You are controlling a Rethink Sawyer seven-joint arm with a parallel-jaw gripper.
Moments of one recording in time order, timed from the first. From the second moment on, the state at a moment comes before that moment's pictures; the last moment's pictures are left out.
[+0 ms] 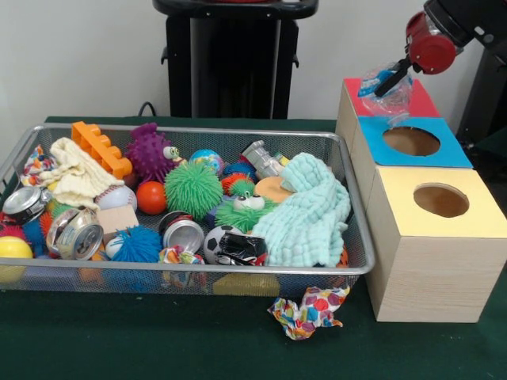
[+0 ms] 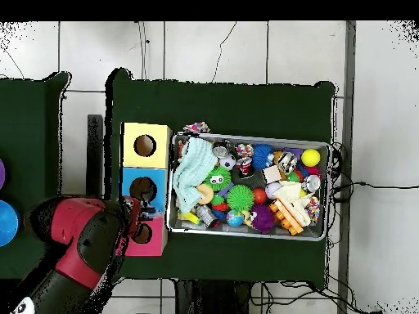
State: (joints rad) arm 0.79 -0.11 -1.01 1.45 0.63 0.98 3.34
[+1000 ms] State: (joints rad) arm 0.79 -0.07 -1.04 1.43 0.68 0.98 3.34
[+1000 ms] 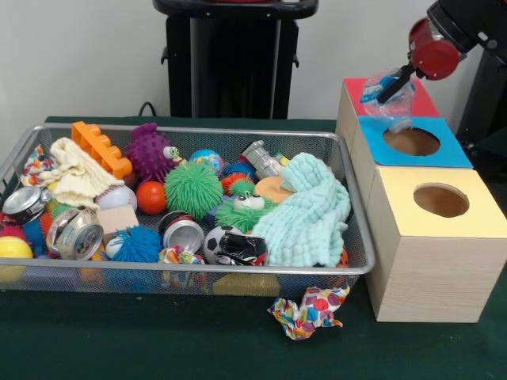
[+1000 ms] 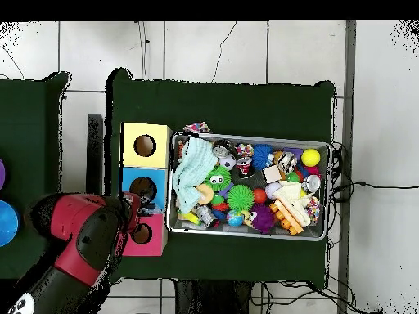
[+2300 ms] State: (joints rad) arm 0.79 0.00 -1.09 1.36 0.72 0.98 3.36
